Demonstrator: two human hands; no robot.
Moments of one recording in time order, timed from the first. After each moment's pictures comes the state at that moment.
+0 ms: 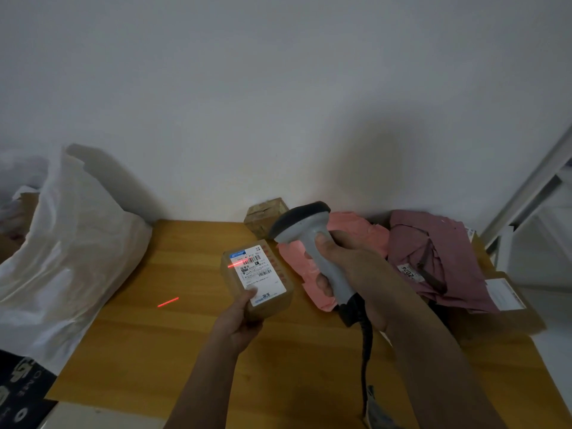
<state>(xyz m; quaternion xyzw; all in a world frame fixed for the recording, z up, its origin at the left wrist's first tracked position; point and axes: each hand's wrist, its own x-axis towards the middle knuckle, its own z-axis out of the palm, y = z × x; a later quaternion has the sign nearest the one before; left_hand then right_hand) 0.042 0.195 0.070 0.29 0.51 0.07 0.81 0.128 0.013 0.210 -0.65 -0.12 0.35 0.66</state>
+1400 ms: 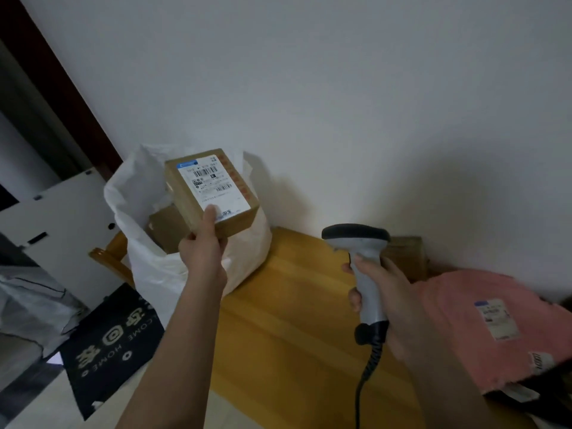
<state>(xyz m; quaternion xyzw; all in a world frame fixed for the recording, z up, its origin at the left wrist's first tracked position) -0.077 0.458 0.215 0.34 0.47 0.52 0.63 0.044 0.239 0.199 -0.56 -0.13 0.39 0.72</state>
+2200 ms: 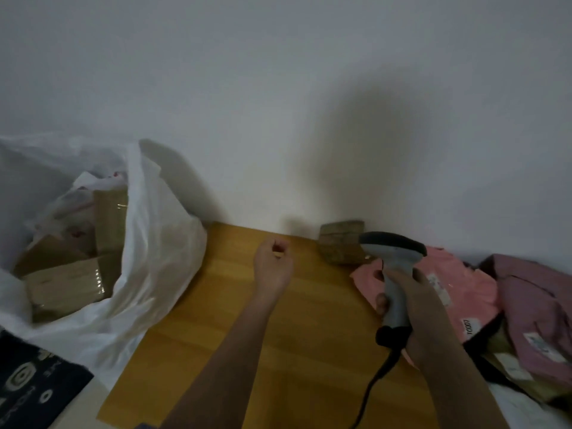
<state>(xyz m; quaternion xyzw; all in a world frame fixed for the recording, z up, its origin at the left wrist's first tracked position) 0.099 0.412 0.088 0.74 0.37 0.24 0.51 0.141 0.208 0.147 -0.62 0.11 0.25 0.73</state>
